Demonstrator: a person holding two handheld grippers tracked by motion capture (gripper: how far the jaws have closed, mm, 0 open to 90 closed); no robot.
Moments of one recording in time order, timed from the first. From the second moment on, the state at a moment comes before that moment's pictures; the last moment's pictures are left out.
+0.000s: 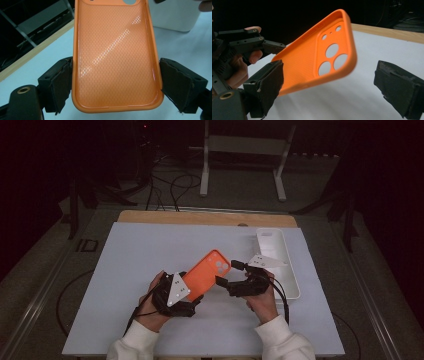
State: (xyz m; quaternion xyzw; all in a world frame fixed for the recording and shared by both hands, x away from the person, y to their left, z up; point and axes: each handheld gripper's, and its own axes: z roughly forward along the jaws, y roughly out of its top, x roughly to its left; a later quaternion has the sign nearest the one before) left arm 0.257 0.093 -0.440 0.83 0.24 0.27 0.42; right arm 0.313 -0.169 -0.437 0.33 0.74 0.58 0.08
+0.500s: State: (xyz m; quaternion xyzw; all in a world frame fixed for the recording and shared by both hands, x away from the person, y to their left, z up) left arm 0.253 0.088 -0.439 0.84 0.23 0.26 0.42; right arm 0.316 -0.157 -0.438 0.33 0.74 0.58 0.03
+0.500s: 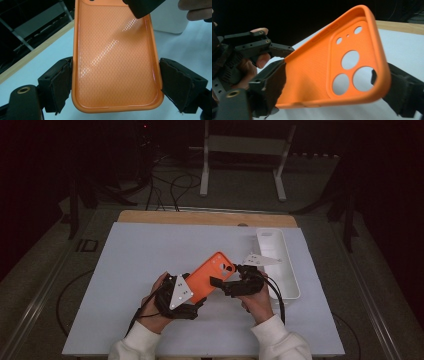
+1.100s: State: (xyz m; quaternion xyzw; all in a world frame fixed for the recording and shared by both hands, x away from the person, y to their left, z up) left arm 0.257 0.084 -0.449 0.85 0.23 0.26 0.39; right arm 0.315 -0.146 -0.438 0.36 0.74 0.57 -0.04
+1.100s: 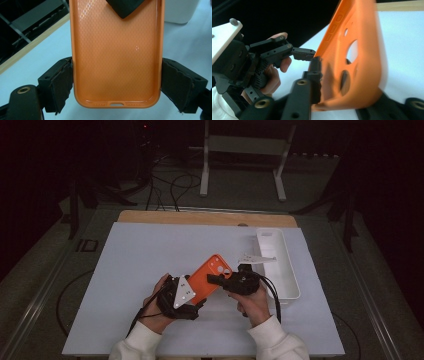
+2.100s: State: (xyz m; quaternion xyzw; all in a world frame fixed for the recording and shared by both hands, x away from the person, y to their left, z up) left arm 0.261 0.089 -0.451 0.85 0.25 0.25 0.40; right arm 0.311 -0.142 -0.437 0.39 0.73 0.55 -0.03
